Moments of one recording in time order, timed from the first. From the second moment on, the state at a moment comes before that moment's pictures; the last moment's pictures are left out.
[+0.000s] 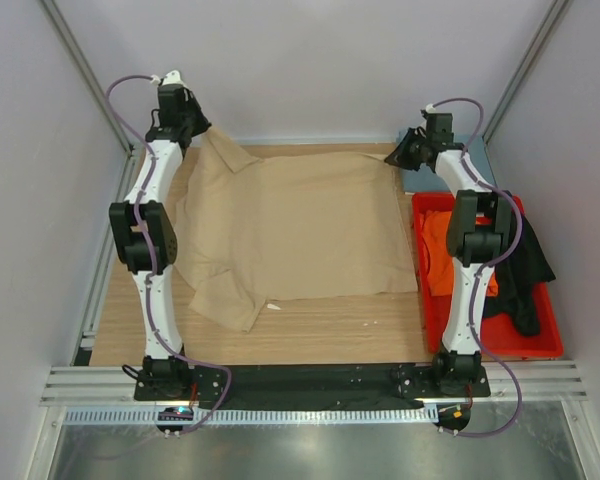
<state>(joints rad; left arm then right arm) -0.02 2.25 2.14 -0.27 0.02 -0.37 -0.02 2.27 1.89 -0.32 -0.37 0.47</state>
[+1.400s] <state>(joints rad) -0.01 1.16 0.82 -0.81 -0.16 -0.96 0.36 1.80 1.59 -0.62 -0.23 0.51</state>
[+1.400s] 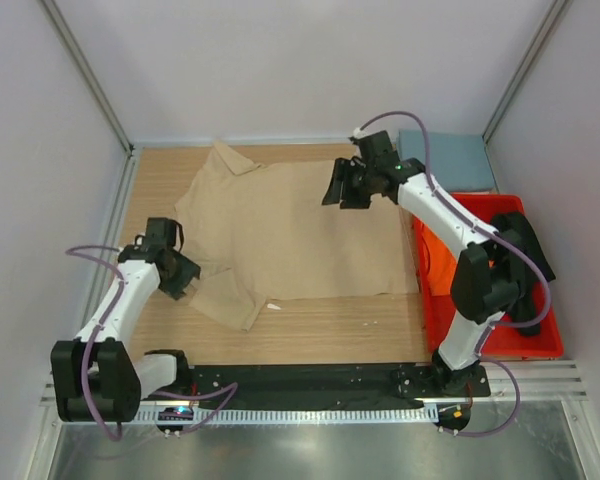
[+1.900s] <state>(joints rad) -0.01 1.26 0.69 -0.83 -0.09 -1.15 0.49 1.58 1.26 -0.57 -0.27 0.53</state>
